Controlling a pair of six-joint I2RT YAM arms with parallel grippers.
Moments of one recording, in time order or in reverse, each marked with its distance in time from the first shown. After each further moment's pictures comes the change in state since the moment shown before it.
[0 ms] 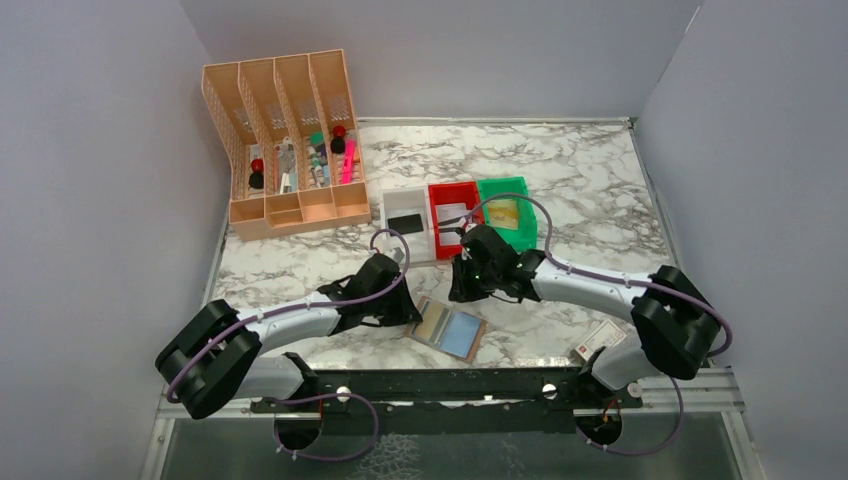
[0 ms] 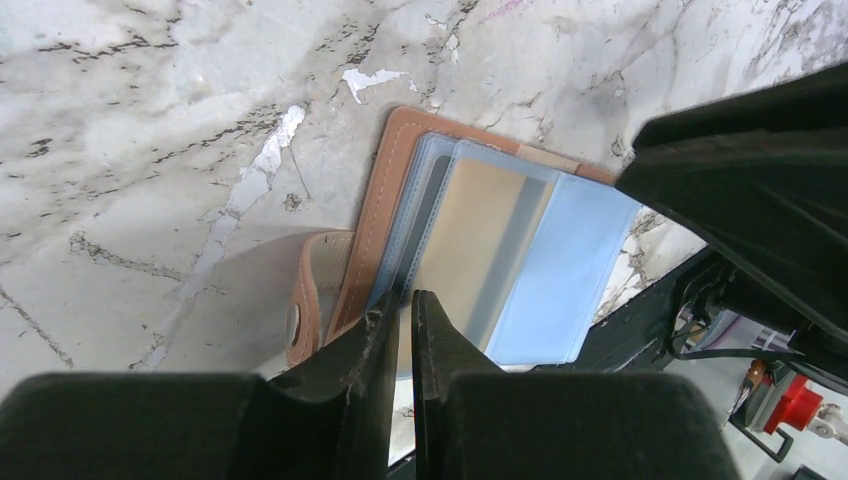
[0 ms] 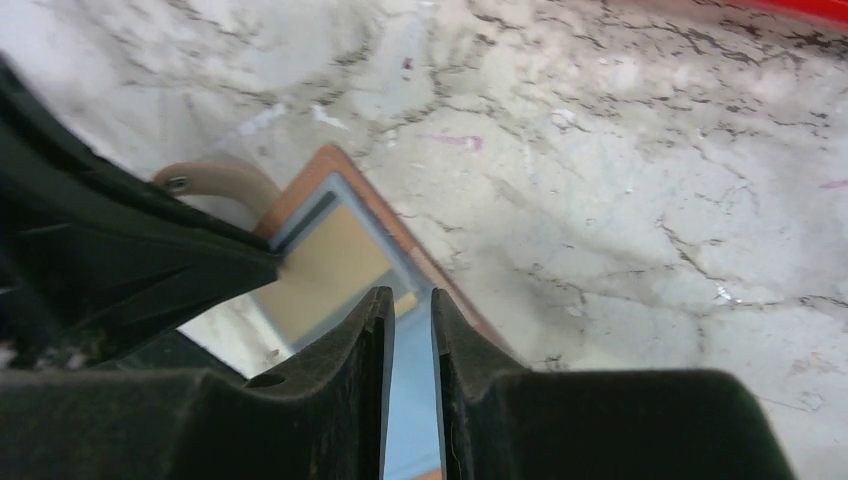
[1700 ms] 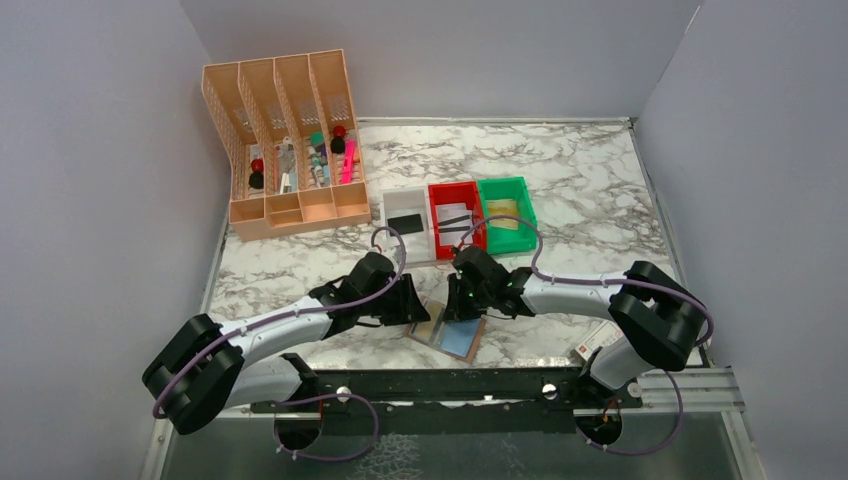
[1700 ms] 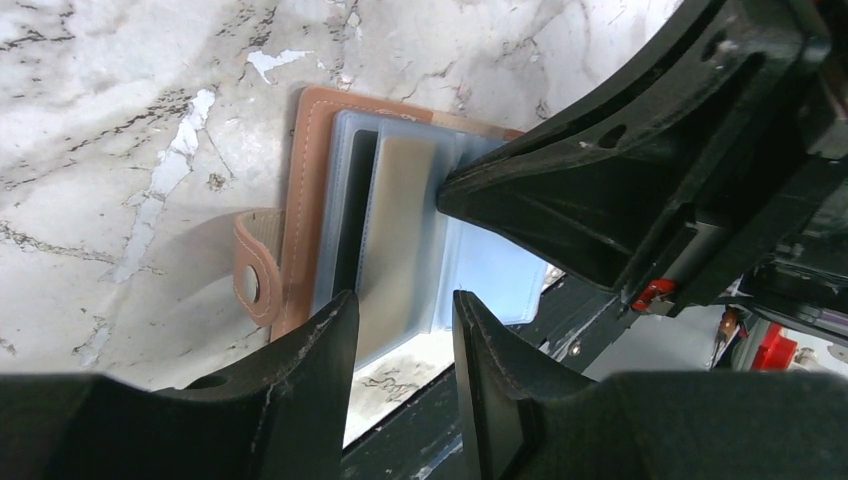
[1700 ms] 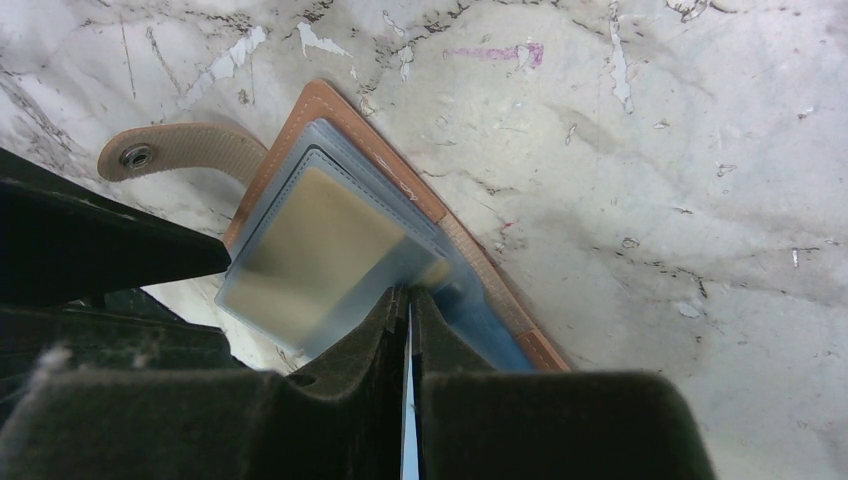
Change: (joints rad) left arm 0.000 -0.108 -0.006 0.000 0.085 0.026; right arm 0.080 0.067 -0.112 0.162 -0.019 0.153
